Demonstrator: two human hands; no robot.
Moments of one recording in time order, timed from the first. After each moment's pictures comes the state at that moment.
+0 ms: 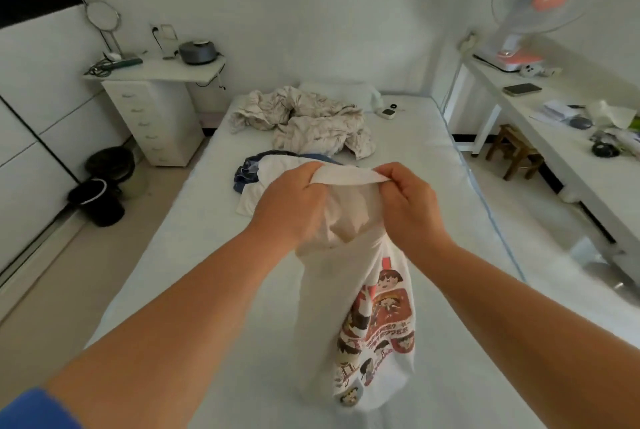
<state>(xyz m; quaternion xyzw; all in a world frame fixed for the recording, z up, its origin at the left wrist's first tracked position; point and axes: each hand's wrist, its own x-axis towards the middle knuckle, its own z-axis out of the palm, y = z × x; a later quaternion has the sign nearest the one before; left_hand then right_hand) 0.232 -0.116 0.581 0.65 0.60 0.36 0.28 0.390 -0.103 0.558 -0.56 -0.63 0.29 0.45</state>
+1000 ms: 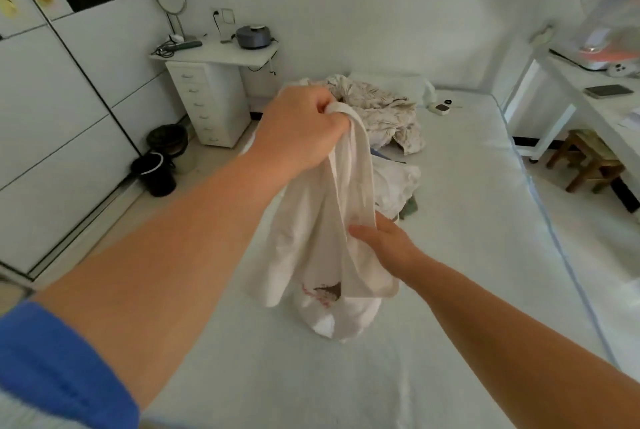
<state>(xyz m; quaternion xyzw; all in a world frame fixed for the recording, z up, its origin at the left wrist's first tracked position) 0.158 -0.092 0.636 0.63 0.66 0.39 0.10 0.311 -0.098 0.497 -0.49 -0.61 0.57 0.25</state>
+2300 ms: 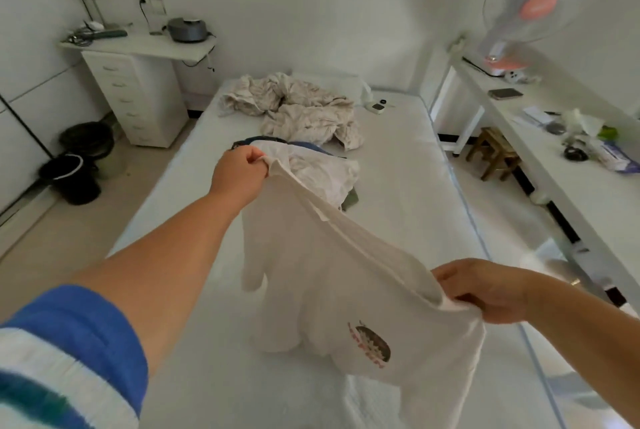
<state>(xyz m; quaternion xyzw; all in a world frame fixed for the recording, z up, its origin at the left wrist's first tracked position) 0.156 -0.072 0.525 0.54 0.72 0.39 0.20 0.495 -0.162 0.538 -0.53 -0.45 0.72 0.03</state>
